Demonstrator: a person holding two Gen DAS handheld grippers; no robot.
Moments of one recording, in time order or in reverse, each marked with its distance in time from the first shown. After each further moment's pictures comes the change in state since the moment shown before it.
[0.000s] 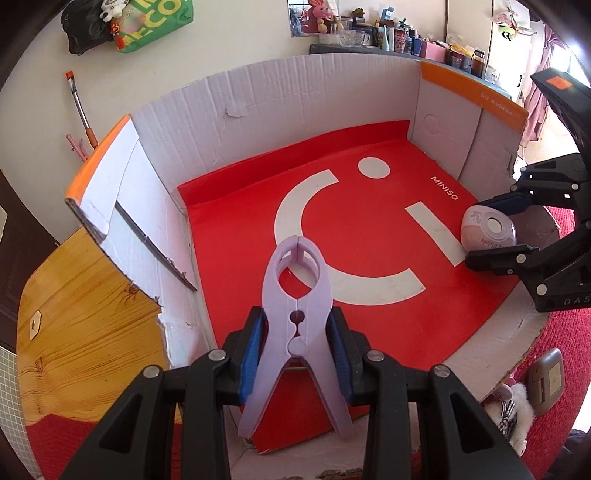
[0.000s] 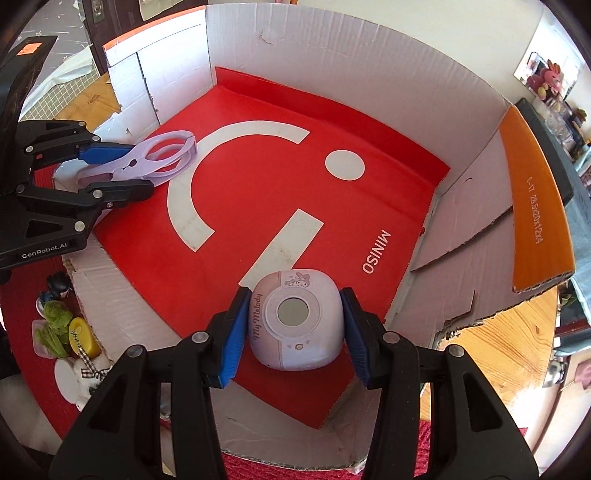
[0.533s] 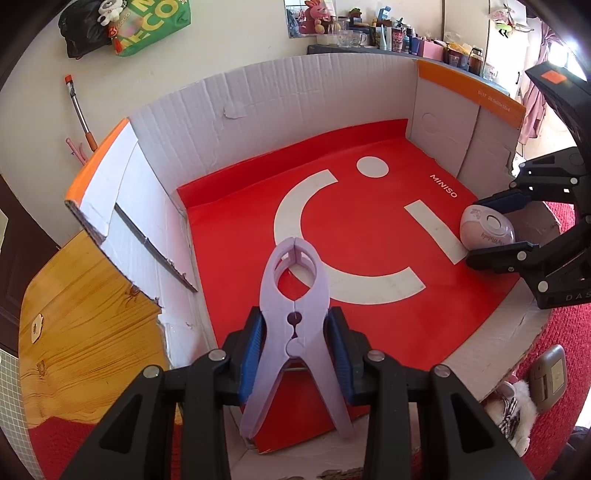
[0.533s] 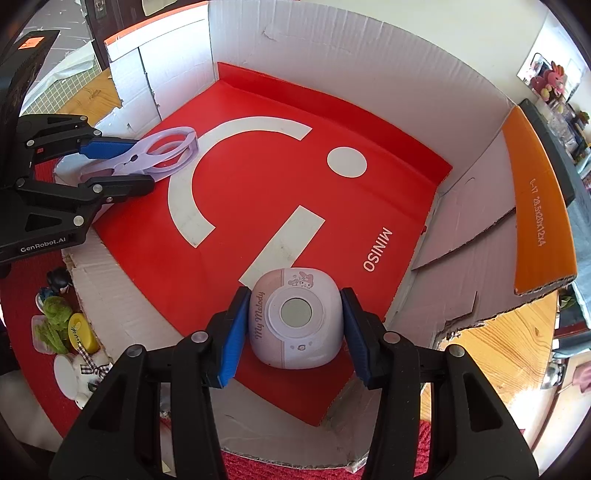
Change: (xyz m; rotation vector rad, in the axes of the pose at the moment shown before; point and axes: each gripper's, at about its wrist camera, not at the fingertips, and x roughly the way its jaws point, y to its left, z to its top) left arm -0.002 0.000 0.000 0.014 -0.003 0.006; right arm -0.010 0.000 -0.026 -0.008 0.016 0.002
